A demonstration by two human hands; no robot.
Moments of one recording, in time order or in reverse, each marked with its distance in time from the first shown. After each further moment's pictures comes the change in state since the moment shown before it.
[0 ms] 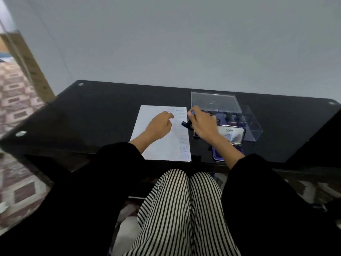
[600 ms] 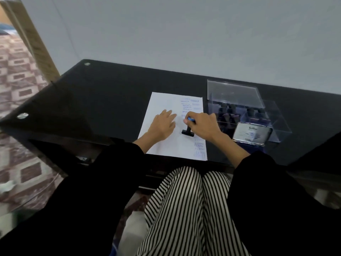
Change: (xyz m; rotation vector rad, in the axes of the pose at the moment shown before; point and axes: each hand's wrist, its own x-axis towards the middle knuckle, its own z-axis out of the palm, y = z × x) left_hand 0.000 -0.059 0.035 0.084 -0.155 -0.111; right_hand 0.024 -0.007 0.060 -0.143 -0.208 -0.147
